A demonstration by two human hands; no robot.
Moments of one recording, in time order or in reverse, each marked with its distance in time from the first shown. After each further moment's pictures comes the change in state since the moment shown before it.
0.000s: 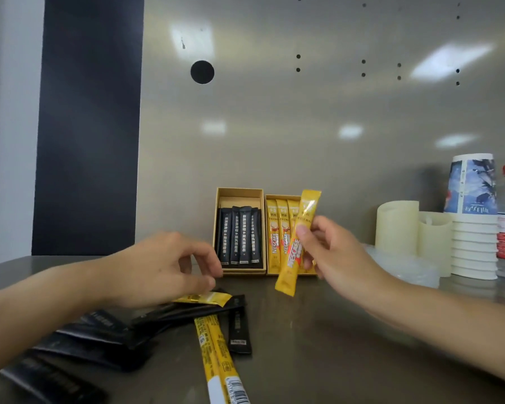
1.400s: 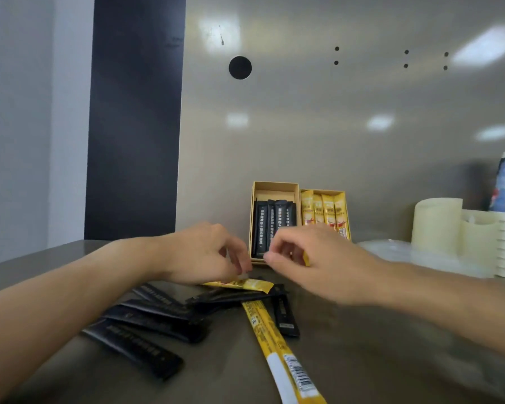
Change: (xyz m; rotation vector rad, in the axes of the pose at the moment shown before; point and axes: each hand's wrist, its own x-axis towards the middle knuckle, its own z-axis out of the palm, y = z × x) left_hand 0.001 -0.006 -0.012 0.099 -0.142 -0.044; right_hand -0.008 -0.056 0.043 -0.592 -0.339 -0.398
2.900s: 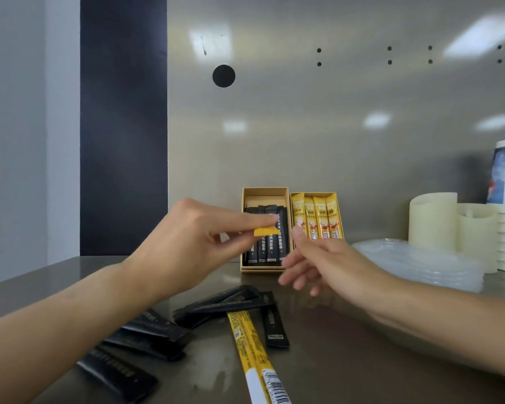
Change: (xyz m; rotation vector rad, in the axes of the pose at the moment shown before) left_hand -0.004 0.018 0.006 0.058 0.761 0.526; right_hand -0.016 0.022 0.003 0.725 0.001 0.492
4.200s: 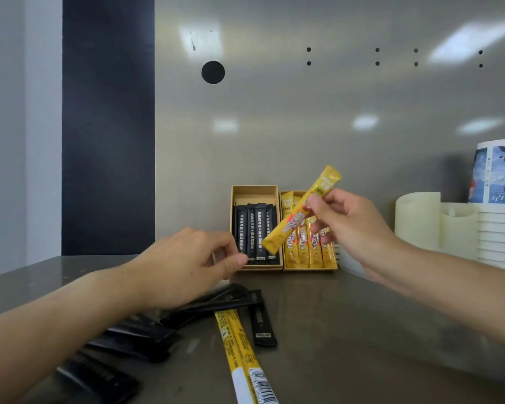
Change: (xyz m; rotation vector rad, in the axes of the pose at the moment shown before) left_hand -0.006 -0.006 0.016 0.084 -0.503 -0.460; right_hand 0.023 0.002 -0.039 0.178 0.417 -0.219
